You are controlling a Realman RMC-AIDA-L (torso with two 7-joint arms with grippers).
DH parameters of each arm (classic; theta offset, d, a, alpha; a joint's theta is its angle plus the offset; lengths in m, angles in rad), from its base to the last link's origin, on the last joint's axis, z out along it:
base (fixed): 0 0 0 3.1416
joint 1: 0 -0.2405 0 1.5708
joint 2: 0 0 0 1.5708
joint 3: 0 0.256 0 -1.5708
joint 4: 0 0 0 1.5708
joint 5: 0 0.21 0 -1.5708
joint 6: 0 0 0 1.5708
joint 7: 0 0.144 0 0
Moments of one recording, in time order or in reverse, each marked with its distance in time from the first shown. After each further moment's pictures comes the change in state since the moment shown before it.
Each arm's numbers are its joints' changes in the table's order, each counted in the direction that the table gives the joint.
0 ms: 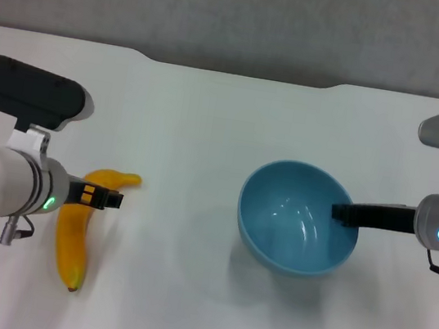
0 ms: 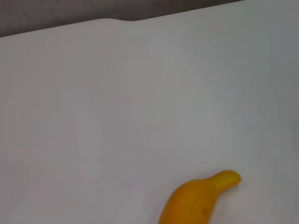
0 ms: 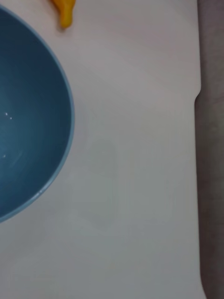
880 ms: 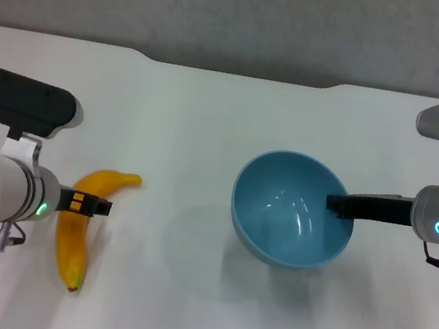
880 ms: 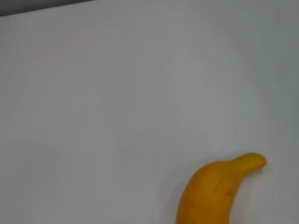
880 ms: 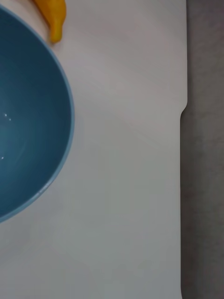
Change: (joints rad) left arm 0.026 0.001 -0.010 0.094 -0.003 -0.025 -0.022; right arm 0.009 0.003 -0.008 0.052 0.002 0.008 0.003
